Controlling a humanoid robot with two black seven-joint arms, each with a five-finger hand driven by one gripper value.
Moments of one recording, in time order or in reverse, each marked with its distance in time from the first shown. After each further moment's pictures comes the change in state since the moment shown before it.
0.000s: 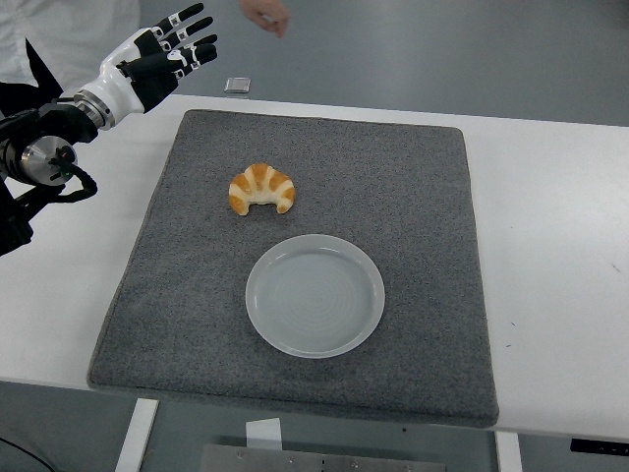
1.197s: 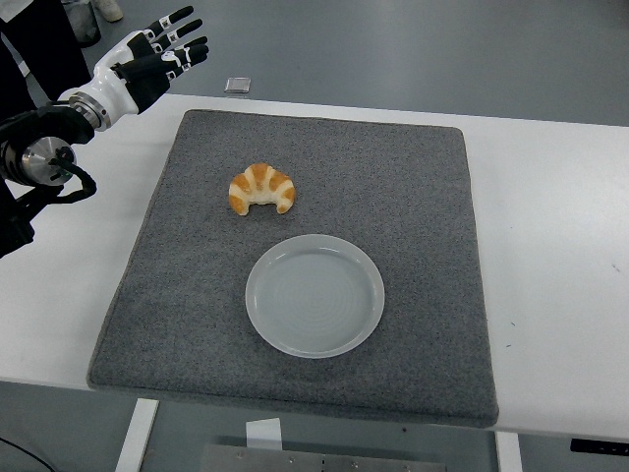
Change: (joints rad) left arm -0.001 -0.021 0.001 0.062 -0.004 0.015 -0.002; right arm 0.000 0.000 0.000 0.001 0.000 0.002 0.000
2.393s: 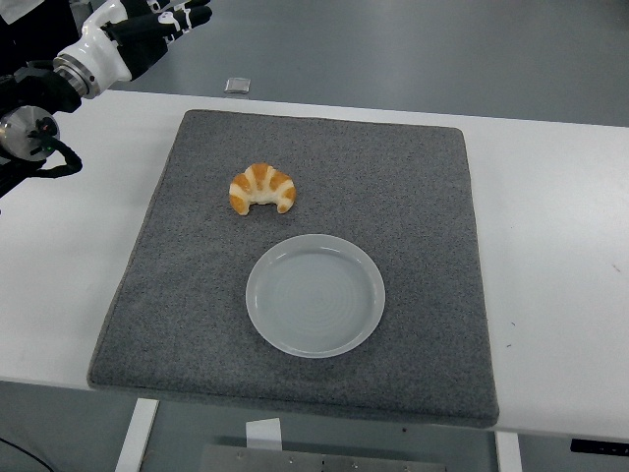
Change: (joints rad) left arm -0.057 0.191 0.014 -0.396 0.021 0.197 0.005; right arm 0.000 0.000 0.000 -0.001 0.003 -0.003 0.000
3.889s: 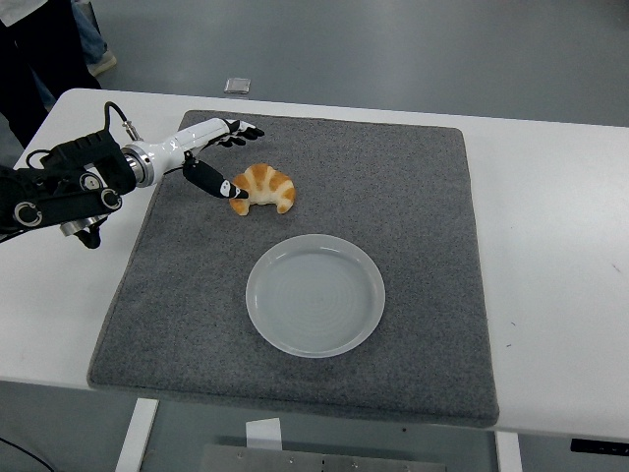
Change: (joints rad) left arm -0.124 -0.096 0.570 -0.028 0.742 0.364 0.046; right arm 0.000 0.000 0.000 0.000 0.000 0.002 0.000
